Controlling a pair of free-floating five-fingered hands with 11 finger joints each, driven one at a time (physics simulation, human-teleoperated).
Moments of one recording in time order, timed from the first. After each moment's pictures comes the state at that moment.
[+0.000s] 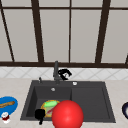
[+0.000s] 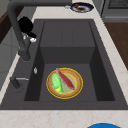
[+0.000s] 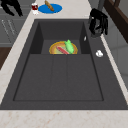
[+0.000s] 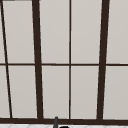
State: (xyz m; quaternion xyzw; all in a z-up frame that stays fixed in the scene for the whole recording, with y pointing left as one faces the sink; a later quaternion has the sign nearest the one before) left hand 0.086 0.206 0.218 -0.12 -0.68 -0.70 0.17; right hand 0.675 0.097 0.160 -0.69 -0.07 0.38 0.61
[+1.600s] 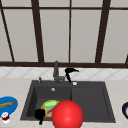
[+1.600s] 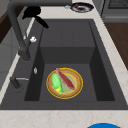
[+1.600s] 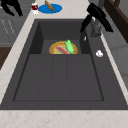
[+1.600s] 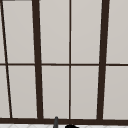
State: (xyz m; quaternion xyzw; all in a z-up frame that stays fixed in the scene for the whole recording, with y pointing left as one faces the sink) left hand 0.086 0.206 0.218 -0.12 -0.68 -0.70 0.17; right hand 0.635 0.020 0.218 -0.58 -0.12 0.46 0.66
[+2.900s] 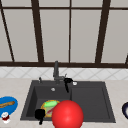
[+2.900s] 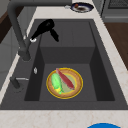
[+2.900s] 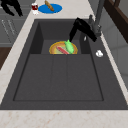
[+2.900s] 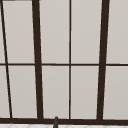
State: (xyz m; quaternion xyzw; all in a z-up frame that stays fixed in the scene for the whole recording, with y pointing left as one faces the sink) left hand 0.086 0.206 0.218 -0.12 -0.68 -0.70 0.17; right hand 0.564 0.010 0.145 -0.40 -0.32 0.57 0.63
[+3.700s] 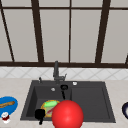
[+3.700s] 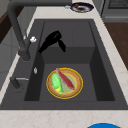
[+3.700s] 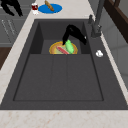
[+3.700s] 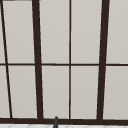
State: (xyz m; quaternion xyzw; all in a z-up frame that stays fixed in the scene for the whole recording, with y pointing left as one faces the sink) left hand 0.086 0.206 0.218 -0.12 -0.68 -0.70 0.17; right hand 0.523 0.035 0.090 -0.32 -0.38 0.62 0.62
